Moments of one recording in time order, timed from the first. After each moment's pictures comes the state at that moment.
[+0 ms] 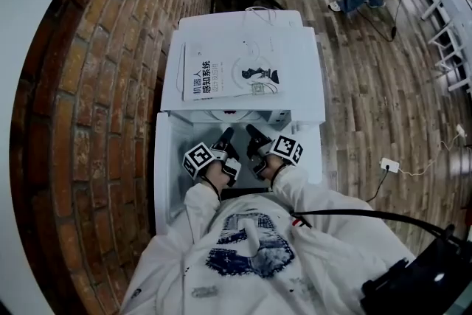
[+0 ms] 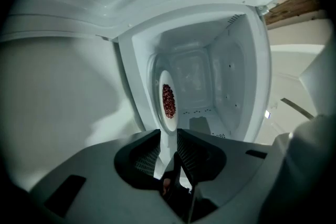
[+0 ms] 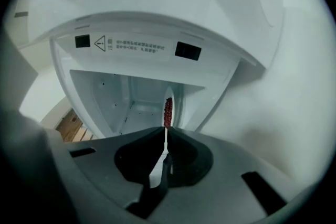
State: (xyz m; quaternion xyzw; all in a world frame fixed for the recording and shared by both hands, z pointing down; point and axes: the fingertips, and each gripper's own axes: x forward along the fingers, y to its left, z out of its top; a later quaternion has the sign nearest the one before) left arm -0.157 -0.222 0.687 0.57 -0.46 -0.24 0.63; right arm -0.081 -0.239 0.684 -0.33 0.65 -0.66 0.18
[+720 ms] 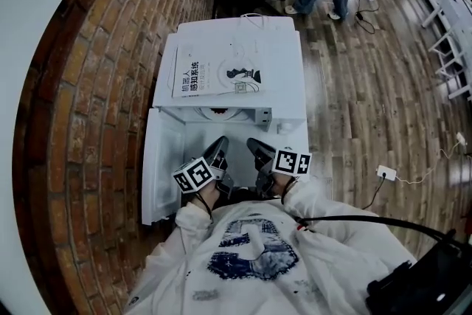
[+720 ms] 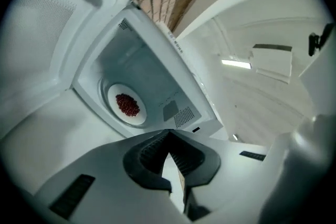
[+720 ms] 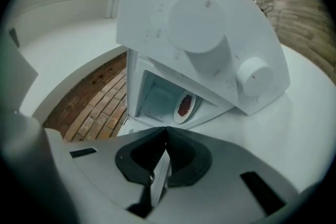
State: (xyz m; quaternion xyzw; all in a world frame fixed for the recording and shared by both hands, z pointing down) left arm -0.118 -0.177 0.592 0.73 -0.50 -0.11 0.46; right arm -0.033 -0.177 0.612 -0.29 0.77 -0.57 0.05
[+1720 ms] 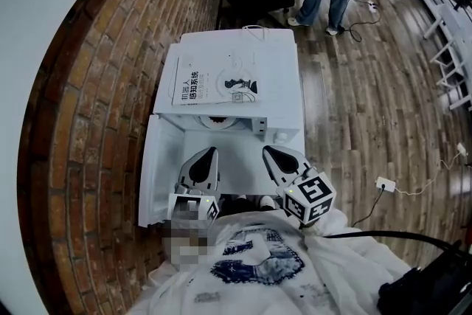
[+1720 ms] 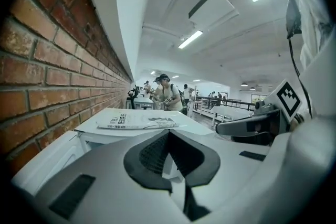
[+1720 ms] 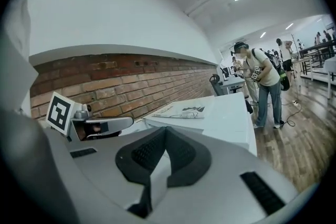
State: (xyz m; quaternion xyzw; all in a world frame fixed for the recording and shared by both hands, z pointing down) left arm -0.098 -0.139 0.426 0.80 -0.58 0.06 0.11; right arm 0.024 -0.150 0.446 -0.35 0.92 -0.19 -0.06
